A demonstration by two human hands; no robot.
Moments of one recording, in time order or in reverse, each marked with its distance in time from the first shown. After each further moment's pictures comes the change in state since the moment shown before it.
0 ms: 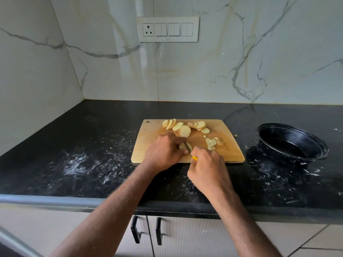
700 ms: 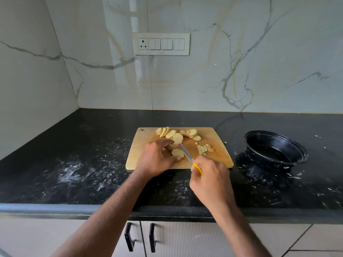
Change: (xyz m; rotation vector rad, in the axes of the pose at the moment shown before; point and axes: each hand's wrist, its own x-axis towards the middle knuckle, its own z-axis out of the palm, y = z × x) left_hand -0.005 0.000 -0.006 -0.143 0.054 -0.081; right_hand -0.023 0.009 -0.023 0.063 0.162 0.012
